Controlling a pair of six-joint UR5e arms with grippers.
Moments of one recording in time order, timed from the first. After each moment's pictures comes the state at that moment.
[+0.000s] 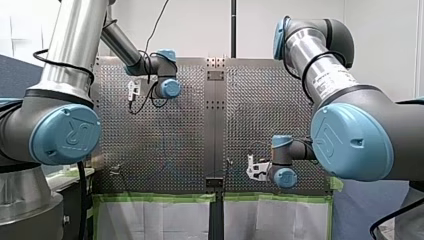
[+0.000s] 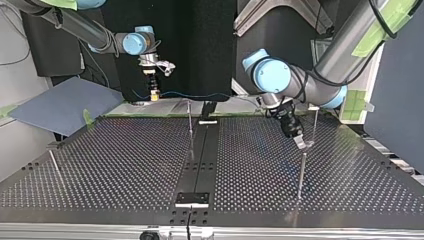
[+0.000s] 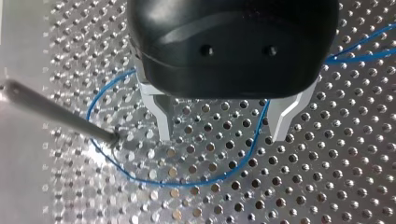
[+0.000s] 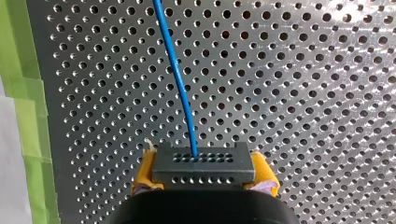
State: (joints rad) left arm -0.31 -1.82 -1.75 -2.60 -2.41 -1.38; right arm 1.95 -0.70 1.87 -1.10 1.50 1.54
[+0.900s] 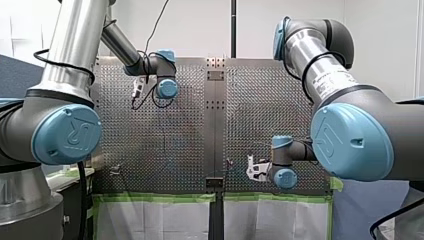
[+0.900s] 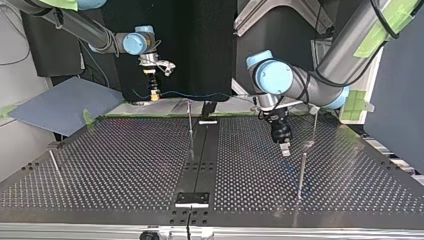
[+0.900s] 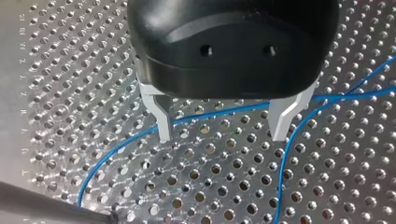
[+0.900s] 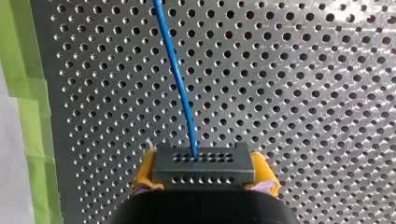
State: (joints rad) left arm -0.30 -1.82 -1.75 -2.60 -2.20 -1.26; right arm 1.95 -0.70 1.87 -1.11 1.50 1.54
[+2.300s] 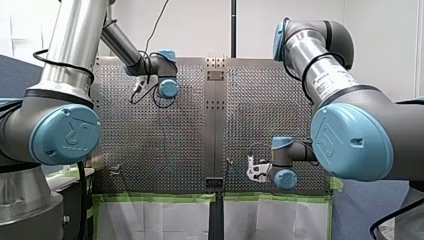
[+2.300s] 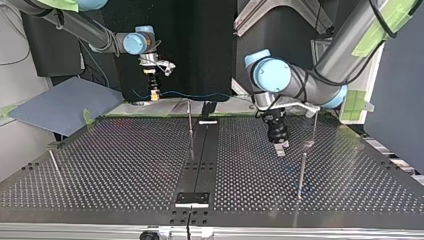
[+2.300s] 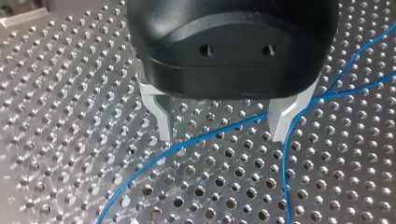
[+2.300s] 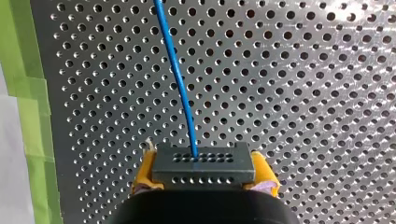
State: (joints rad) left arm -0.31 -1.82 -1.75 -2.58 -2.18 -1.04; right arm 1.95 -0.69 1.87 -1.12 1.50 1.54
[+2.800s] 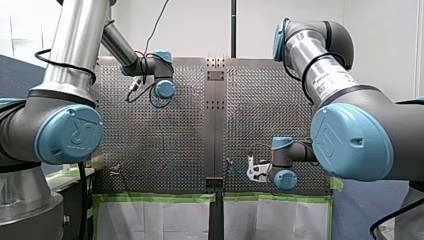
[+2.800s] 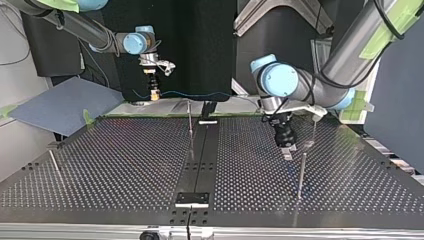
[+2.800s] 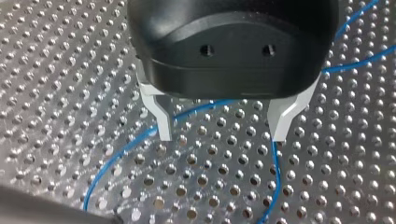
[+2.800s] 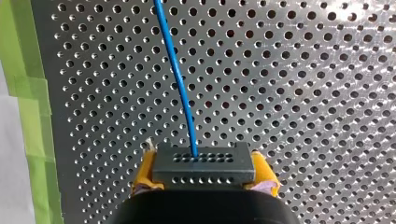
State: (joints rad) left arm -0.27 -1.82 -1.75 -2.56 -2.17 -1.01; right arm 1.95 -0.69 1.87 -1.12 1.50 1.54
